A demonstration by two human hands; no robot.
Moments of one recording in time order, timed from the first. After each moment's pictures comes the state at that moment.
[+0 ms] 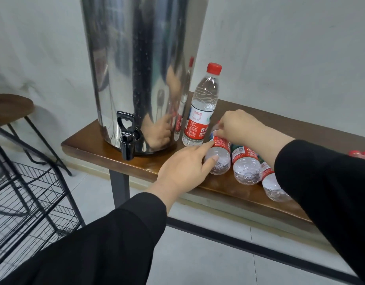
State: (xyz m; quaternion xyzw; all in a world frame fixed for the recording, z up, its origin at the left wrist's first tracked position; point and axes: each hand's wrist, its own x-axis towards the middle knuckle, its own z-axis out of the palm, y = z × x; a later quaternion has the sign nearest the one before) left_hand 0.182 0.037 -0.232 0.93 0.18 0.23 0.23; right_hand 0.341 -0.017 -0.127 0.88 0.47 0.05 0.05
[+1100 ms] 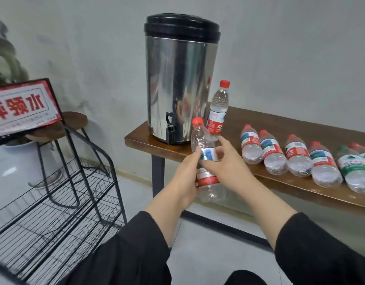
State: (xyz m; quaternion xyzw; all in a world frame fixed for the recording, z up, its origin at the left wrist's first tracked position) left_hand 0.048 -0.061 -0.197 0.43 0.27 0.24 0.83; right_hand 0.146 -0.137 -0.162 0.78 0.43 -0.15 -0.42
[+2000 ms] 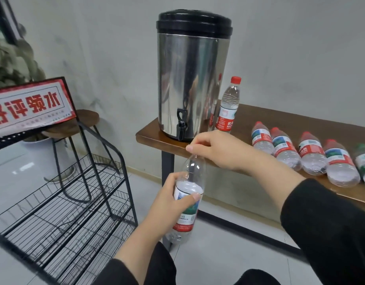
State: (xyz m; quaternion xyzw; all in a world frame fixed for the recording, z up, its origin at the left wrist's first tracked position) left_hand -0.057 -0.074 -0.245 0.68 0.30 0.27 0.62; right_hand 0.117 -0.117 -0.104 0.72 0.65 -0.15 -0.22
